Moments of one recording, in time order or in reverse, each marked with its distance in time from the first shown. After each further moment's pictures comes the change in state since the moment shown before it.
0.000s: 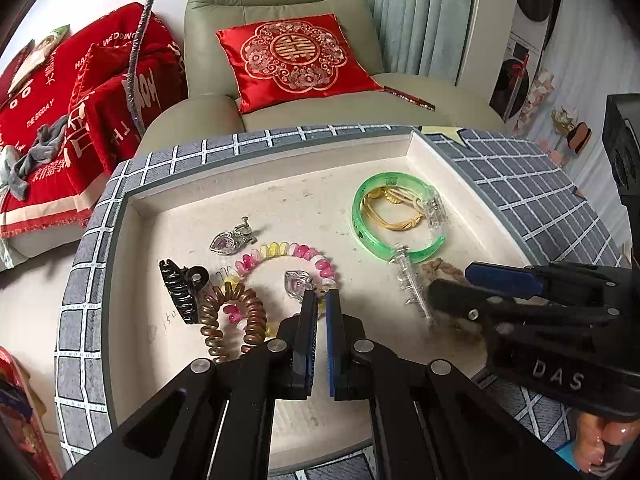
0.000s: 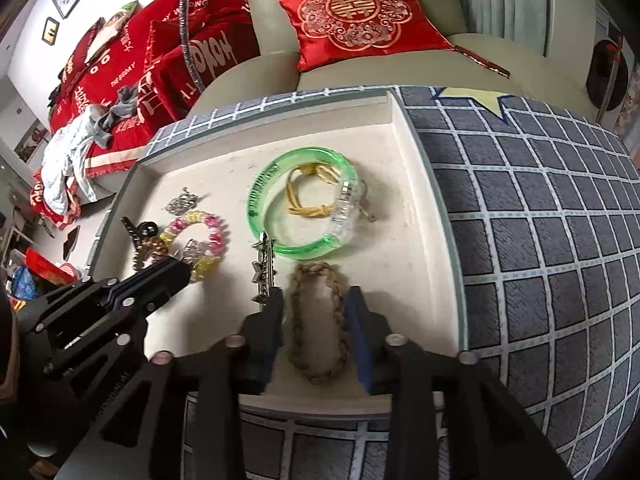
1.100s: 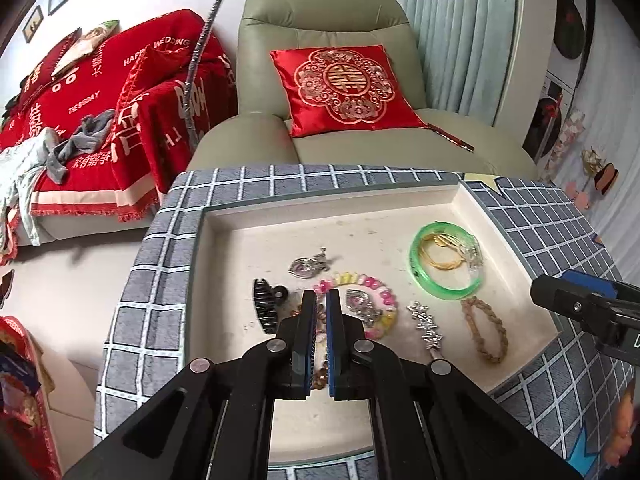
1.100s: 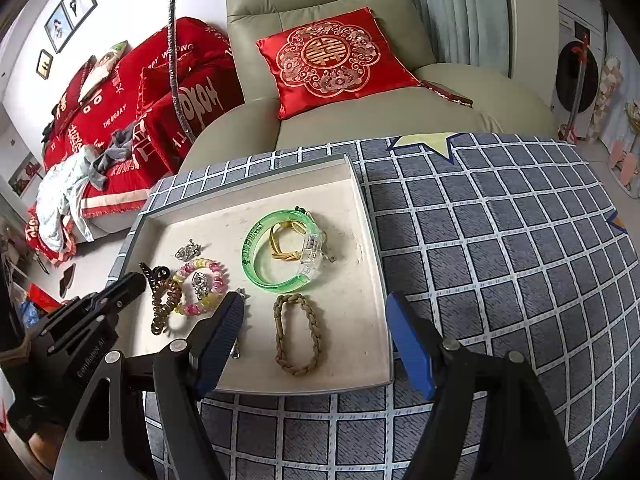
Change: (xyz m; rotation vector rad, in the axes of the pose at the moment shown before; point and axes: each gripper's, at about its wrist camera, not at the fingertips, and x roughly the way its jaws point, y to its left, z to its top) left arm -0.033 0.037 0.006 -0.108 -0.087 0.111; right arm -0.059 -0.011 0.003 0.063 -0.136 -0.044
